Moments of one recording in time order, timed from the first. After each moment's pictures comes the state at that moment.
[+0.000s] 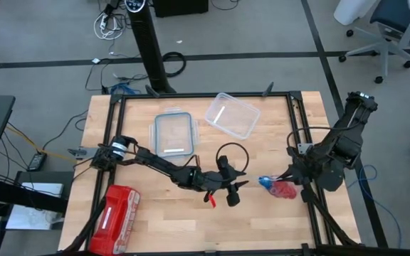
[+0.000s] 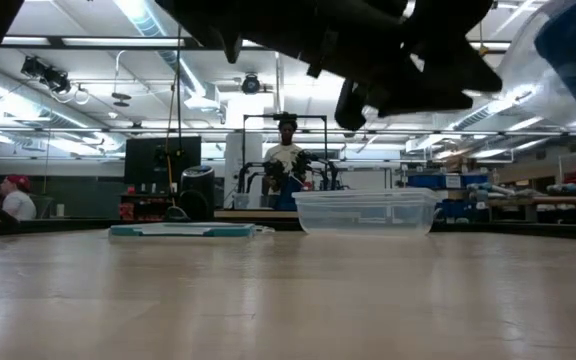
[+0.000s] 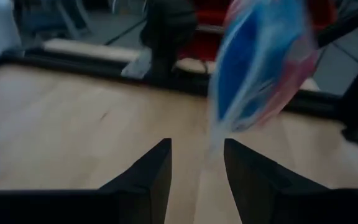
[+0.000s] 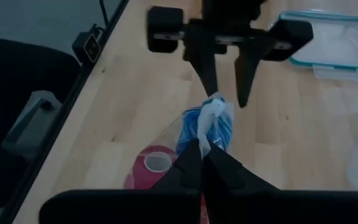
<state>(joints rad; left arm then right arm) -0.28 2.14 1.41 0.49 -0.46 -0.22 0.94 0.85 0.90 -0.88 0.58 0.52</state>
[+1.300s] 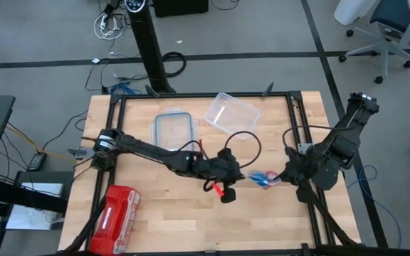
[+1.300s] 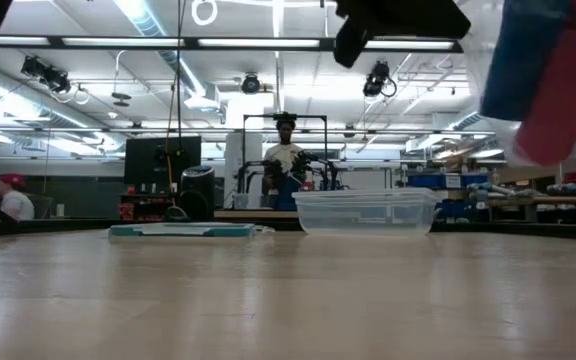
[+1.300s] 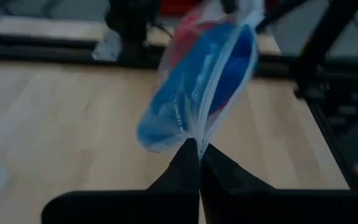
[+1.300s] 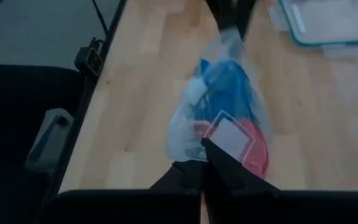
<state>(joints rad) -0.23 1.99 1.60 -0.08 -0.21 -0.19 0.90 0.87 0.90 -0.85 0.53 0.64</state>
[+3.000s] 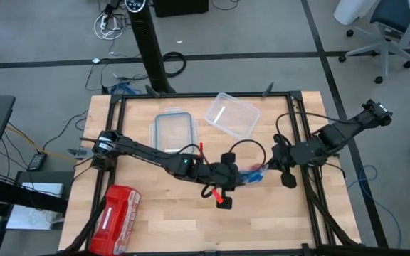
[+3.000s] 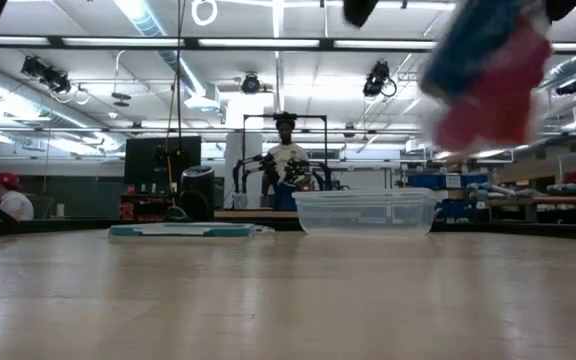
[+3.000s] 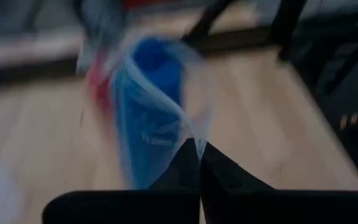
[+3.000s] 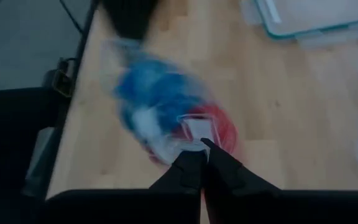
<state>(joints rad) -0.27 1.99 1.73 -0.28 -0.18 -0.02 0.49 0.86 0.90 -0.77 0.24 0.44</state>
